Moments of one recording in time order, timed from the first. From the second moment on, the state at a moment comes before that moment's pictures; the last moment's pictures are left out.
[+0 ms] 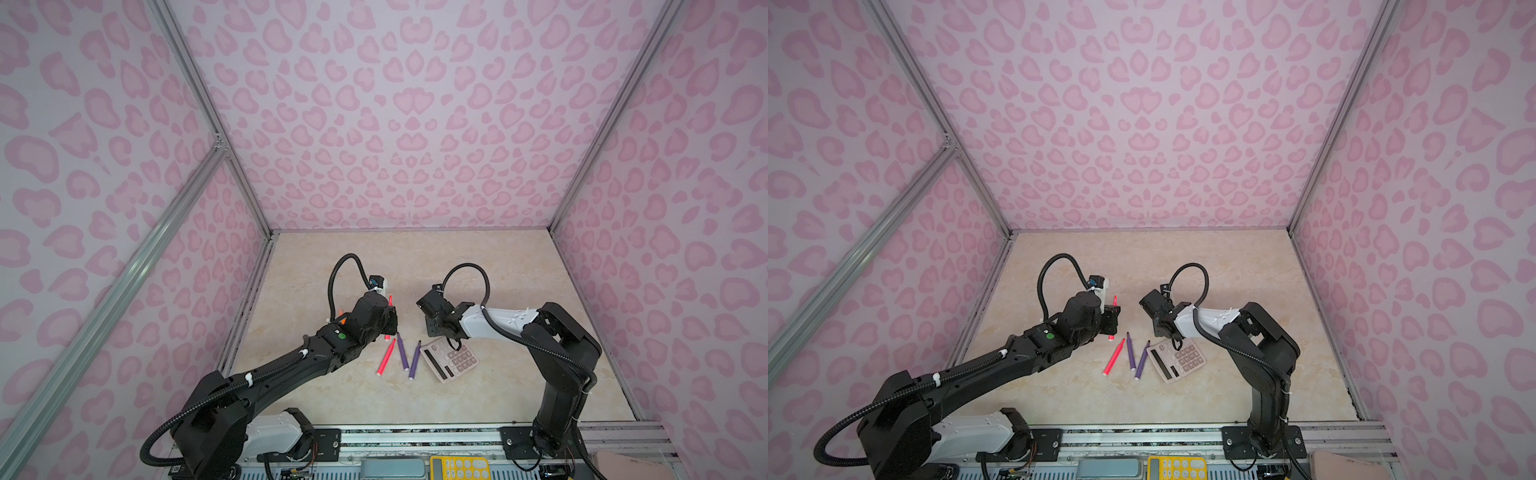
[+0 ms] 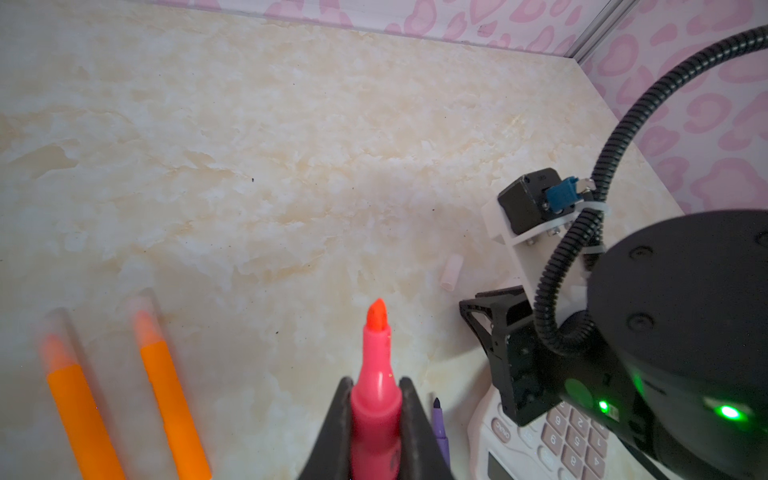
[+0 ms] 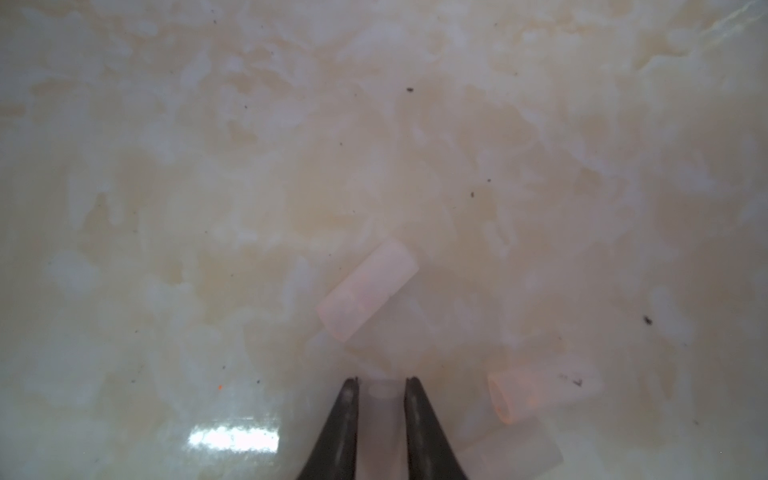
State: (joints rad) left arm -0.76 1.26 0.76 -0.12 -0.21 -0.50; right arm 0.76 1.85 1.05 -0.37 0.38 0.57
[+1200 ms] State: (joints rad) left arm -0.77 1.18 0.64 0.19 0.29 -0.42; right arm 0.79 1.09 0.73 0.11 0.25 0.77
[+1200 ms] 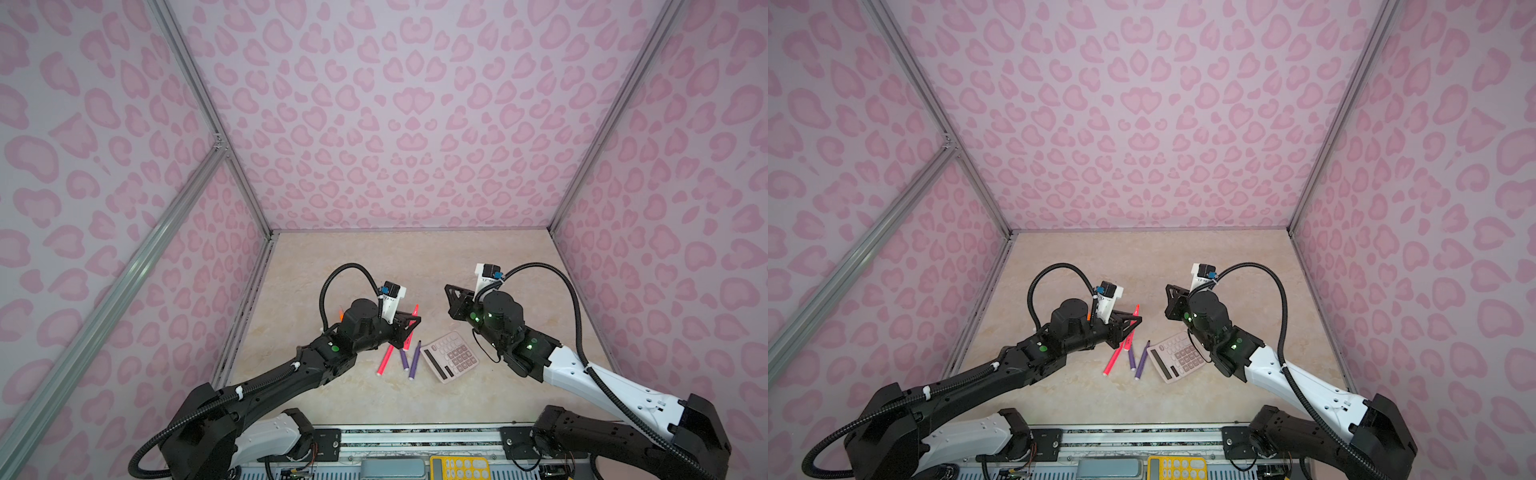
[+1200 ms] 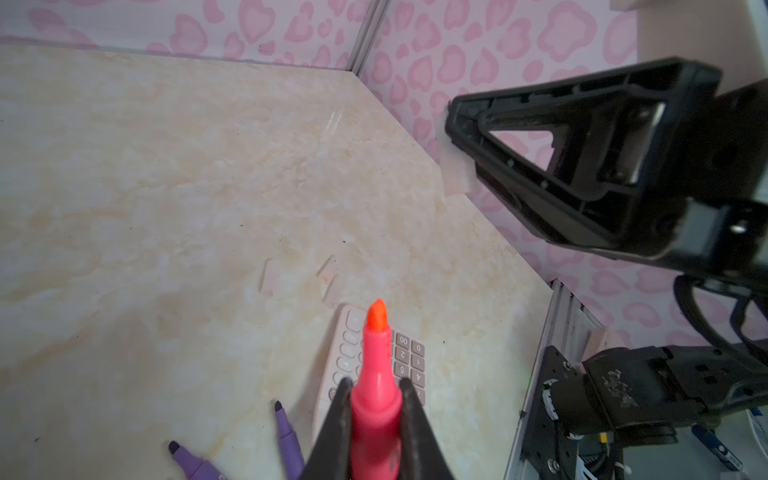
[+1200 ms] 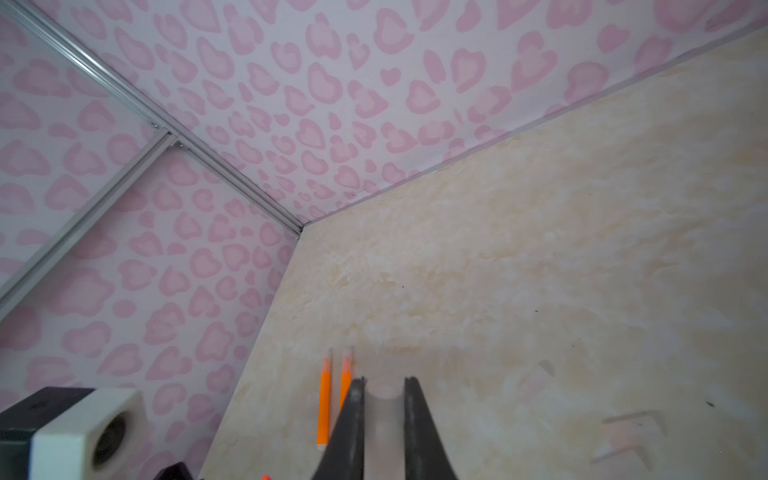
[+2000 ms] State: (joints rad) left arm -0.79 1.14 0.63 0.22 0.28 -0.40; right arm 0.92 1.22 0.78 0.28 0.28 0.79
